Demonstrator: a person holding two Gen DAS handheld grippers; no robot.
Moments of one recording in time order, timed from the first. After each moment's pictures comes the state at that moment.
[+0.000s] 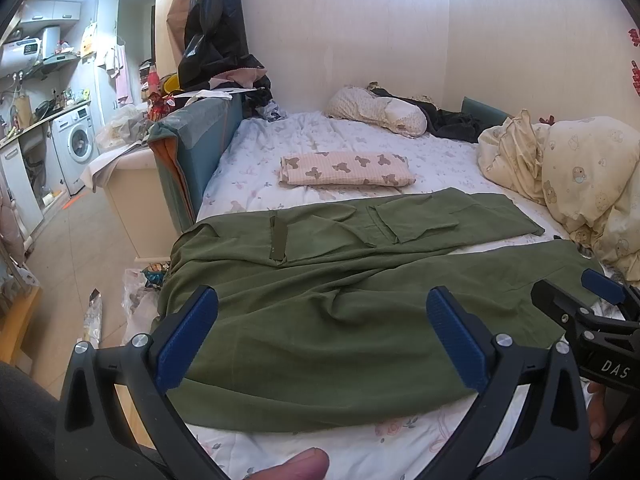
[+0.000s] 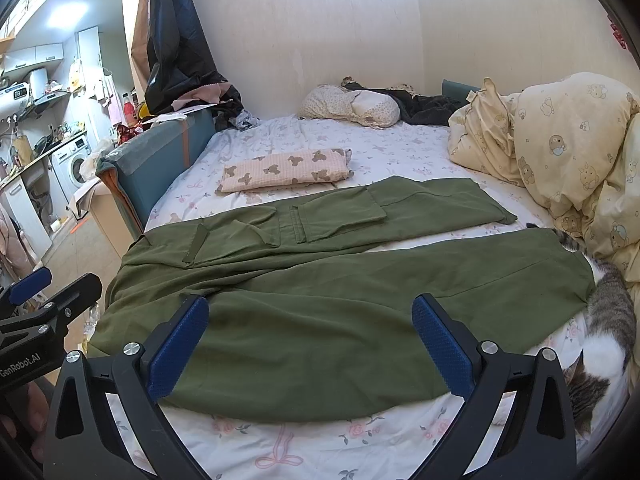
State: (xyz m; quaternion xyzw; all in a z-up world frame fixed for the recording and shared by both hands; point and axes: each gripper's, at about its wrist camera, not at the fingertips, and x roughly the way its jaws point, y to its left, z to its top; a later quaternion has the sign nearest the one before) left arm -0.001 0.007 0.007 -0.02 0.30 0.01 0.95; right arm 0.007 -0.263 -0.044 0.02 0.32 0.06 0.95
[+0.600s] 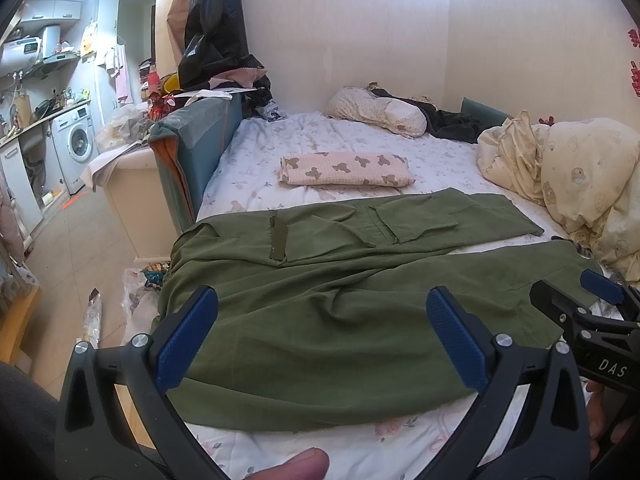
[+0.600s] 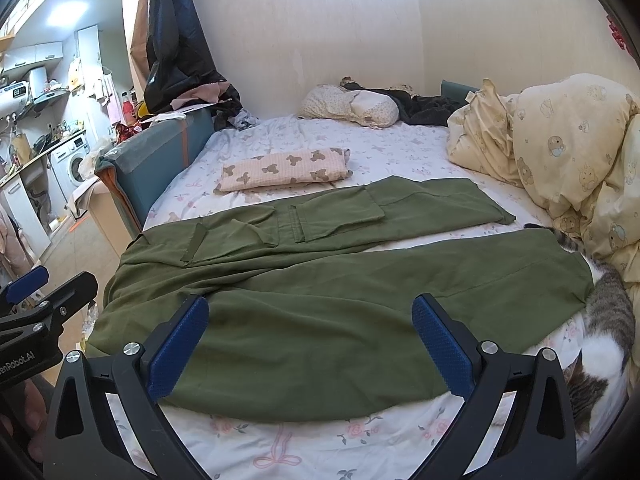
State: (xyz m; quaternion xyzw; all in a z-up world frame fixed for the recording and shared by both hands) left arm 0.001 0.006 0.009 -0.02 0.30 0.01 0.95; right arm 0.007 -0.264 -0.045 0.02 0.32 0.06 0.95
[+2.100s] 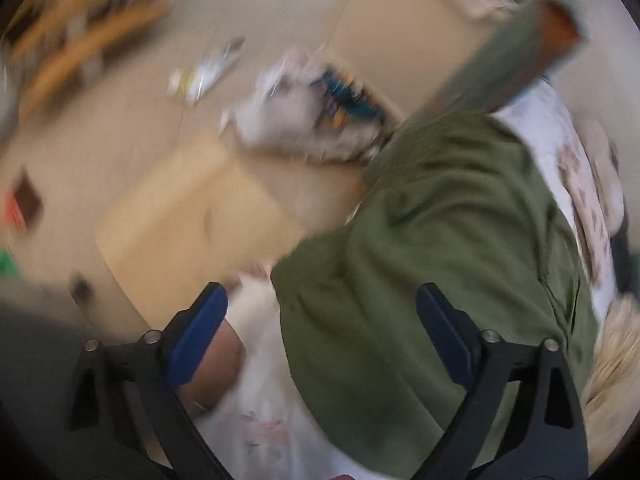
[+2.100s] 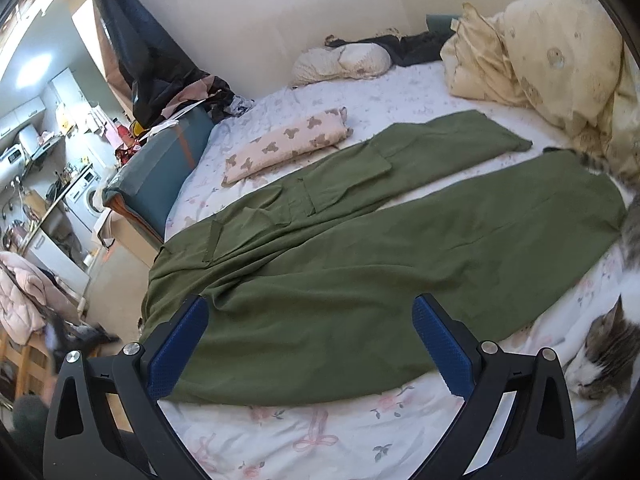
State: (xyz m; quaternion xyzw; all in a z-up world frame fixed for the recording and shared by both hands) left arm 0.014 0.272 -0.173 -0.40 0.48 0.29 0.73; right arm 0.024 -0.310 -0.059 0.15 0.39 0.09 0.91
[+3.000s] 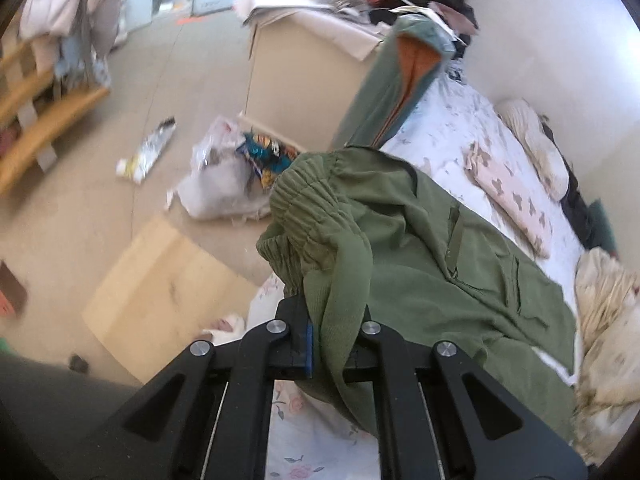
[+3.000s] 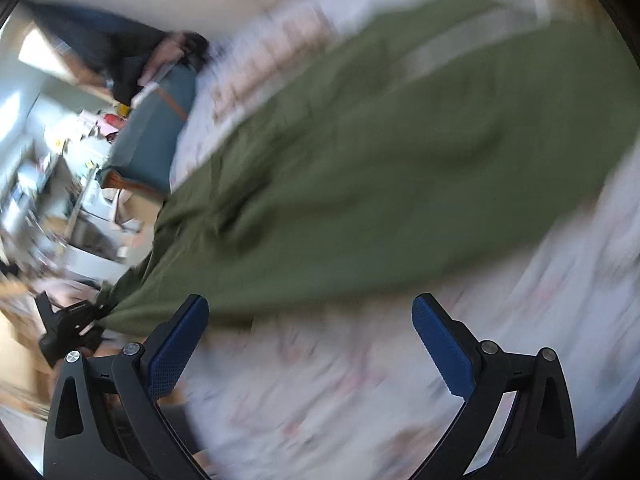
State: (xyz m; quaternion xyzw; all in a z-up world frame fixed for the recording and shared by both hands) left arm 0.034 0.223 -0.055 -0.29 0.41 0.21 0.84; right arm 0.035 -0.310 -0.148 0.30 0.53 0.12 0.78
